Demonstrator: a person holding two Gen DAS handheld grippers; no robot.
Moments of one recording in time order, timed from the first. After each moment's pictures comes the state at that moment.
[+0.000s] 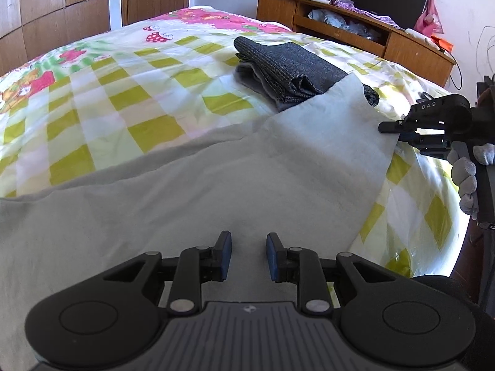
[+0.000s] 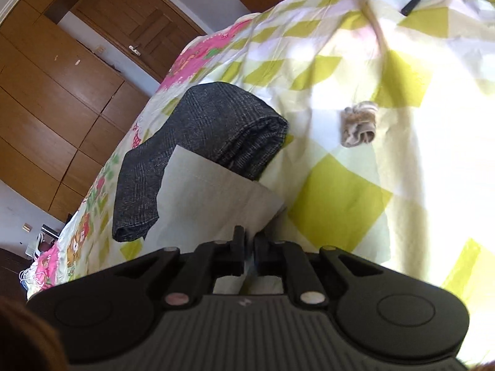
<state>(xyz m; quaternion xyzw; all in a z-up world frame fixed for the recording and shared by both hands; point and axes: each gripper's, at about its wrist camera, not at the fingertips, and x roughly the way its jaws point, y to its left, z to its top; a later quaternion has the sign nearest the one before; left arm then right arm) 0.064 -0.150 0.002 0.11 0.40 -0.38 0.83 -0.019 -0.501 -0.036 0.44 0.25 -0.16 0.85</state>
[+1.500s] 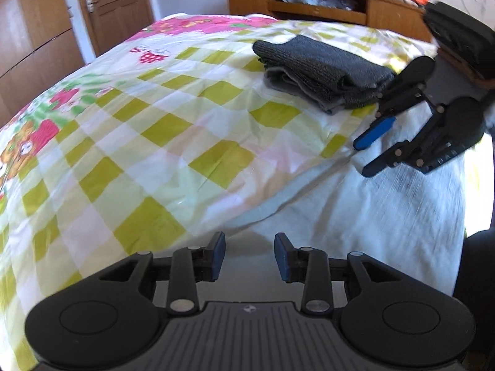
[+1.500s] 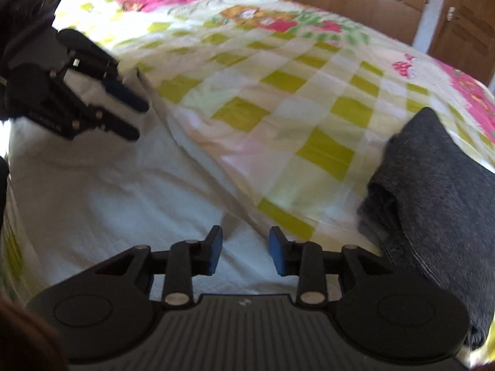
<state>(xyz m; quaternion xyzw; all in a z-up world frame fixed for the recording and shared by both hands) 0.147 -0.114 0.014 0.24 0.37 -0.42 0.79 0.118 -0.323 -0.009 -0.16 0.44 0.23 0.85</state>
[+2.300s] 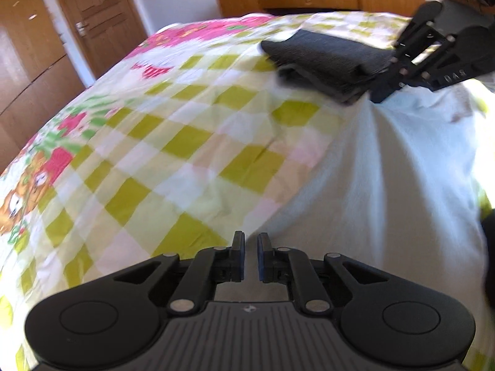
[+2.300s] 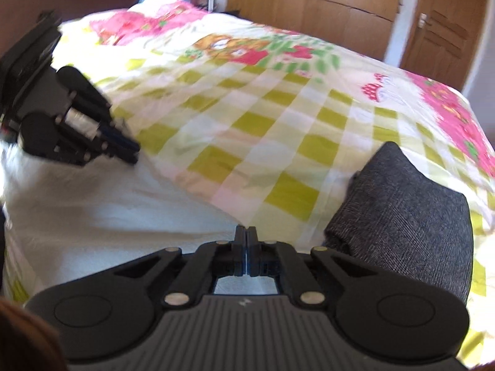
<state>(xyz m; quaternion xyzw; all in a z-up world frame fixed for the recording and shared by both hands) 0.164 -0.109 0.012 0.30 0.33 -0.39 0.80 0.116 -0.334 0.037 -0.11 0.39 0.16 0.90</state>
